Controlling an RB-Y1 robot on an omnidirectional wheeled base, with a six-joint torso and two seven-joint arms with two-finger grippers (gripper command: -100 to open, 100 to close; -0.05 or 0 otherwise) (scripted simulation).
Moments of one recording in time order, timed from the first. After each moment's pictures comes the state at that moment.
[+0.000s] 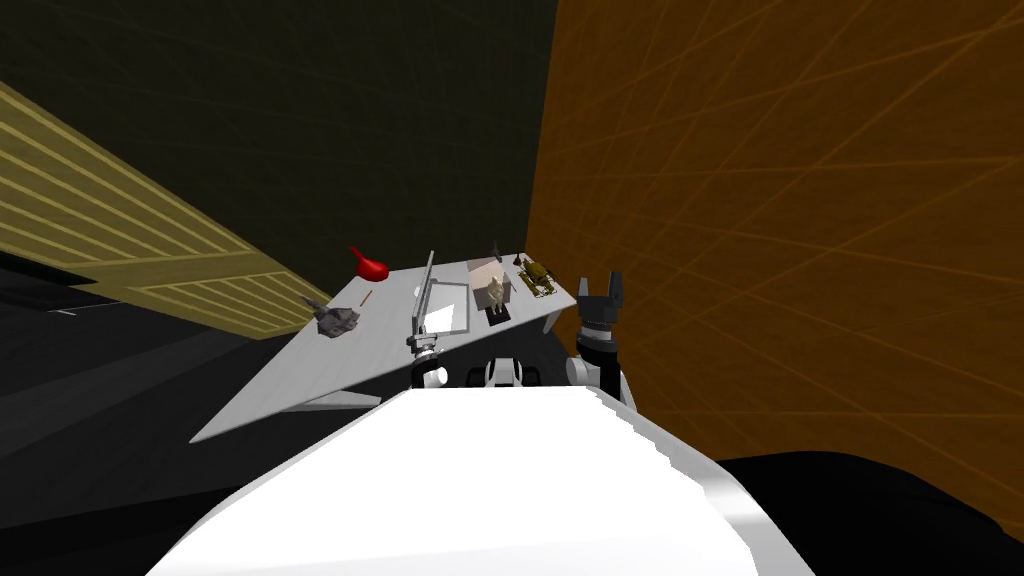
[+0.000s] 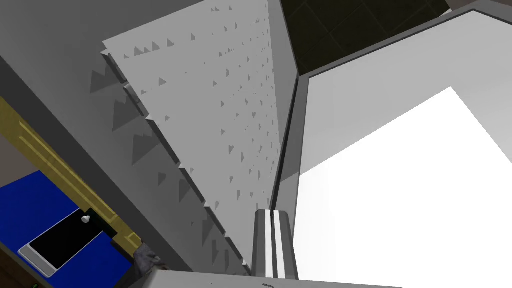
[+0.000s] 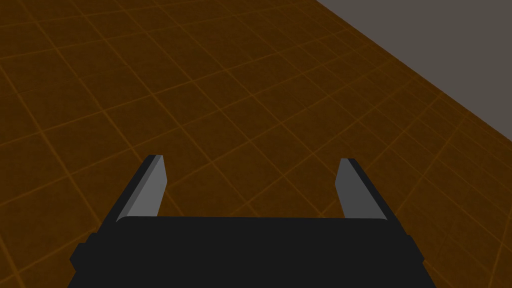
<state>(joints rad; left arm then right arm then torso) 0.03 0.13 0.13 -0.77 0.49 -0.98 0.57 0.50 -0.01 0.05 -2.28 0.05 -0.54 -0.16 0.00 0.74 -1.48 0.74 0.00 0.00</state>
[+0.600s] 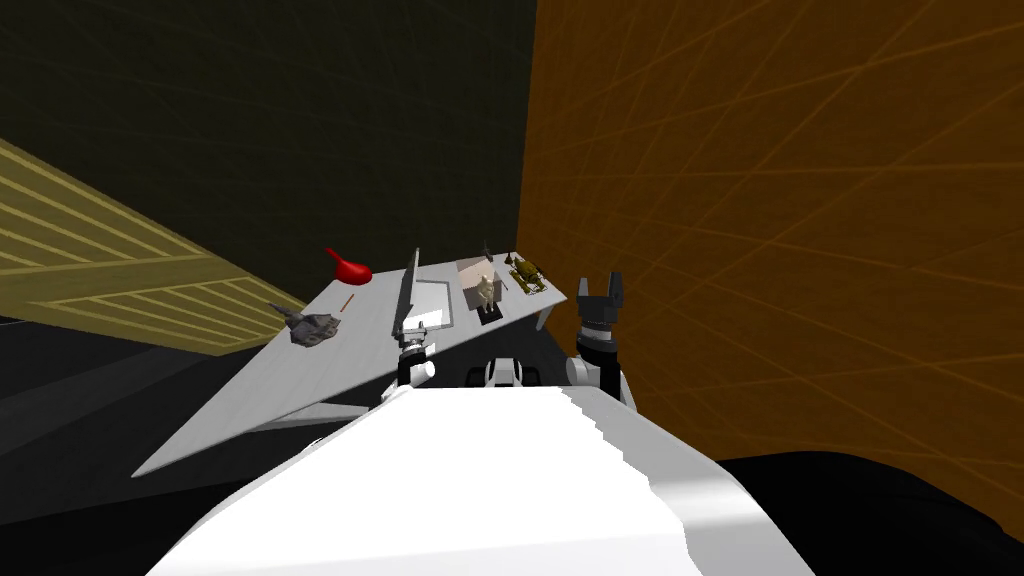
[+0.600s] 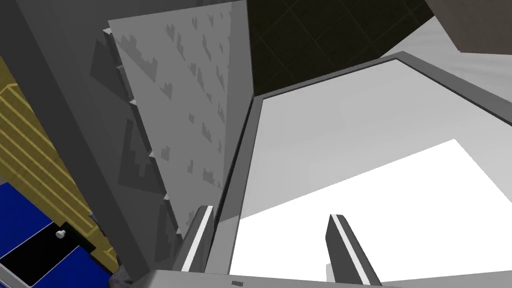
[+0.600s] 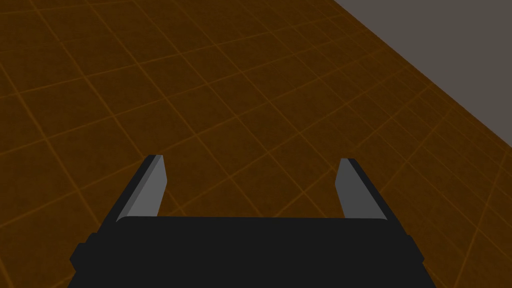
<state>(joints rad) -0.03 0.24 0.17 -0.73 0.50 -0.88 0.64 0.50 -0.01 0.05 -2.28 0.05 -0.54 -0.16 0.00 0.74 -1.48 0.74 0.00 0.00</state>
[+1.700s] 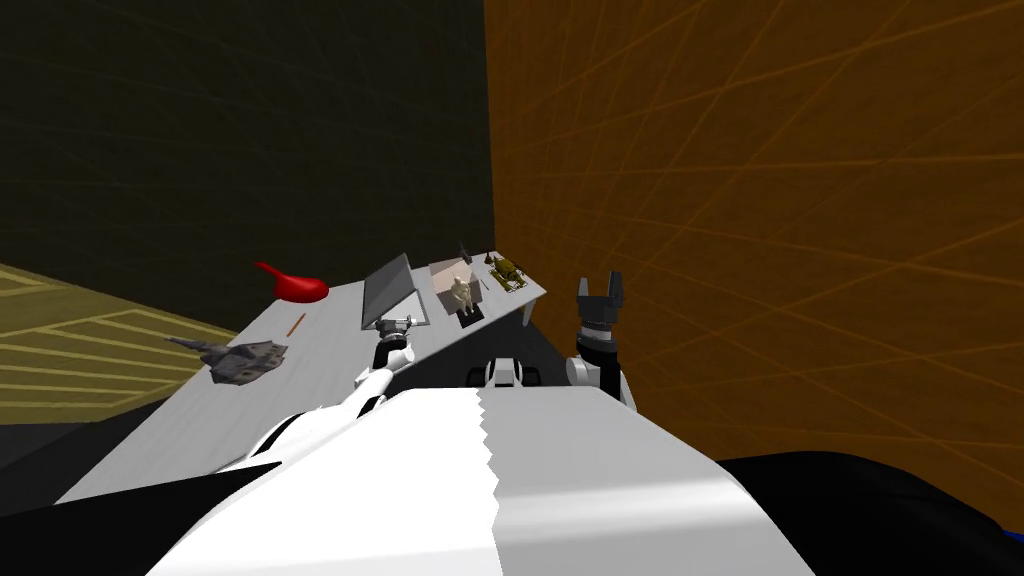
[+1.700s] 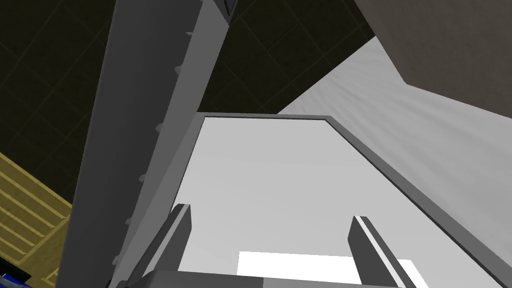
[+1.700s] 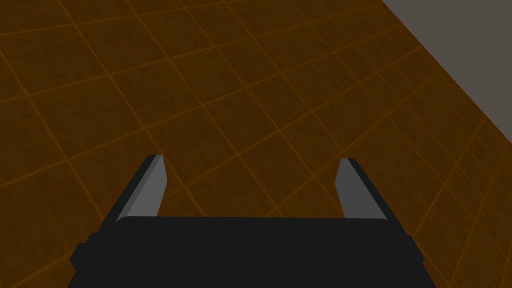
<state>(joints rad) -0.16 0.43 0.24 -0.62 0.51 -0.63 0.78 0.50 -0.01 0.05 -2.28 0.05 -0.54 -0.16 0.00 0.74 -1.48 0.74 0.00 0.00</state>
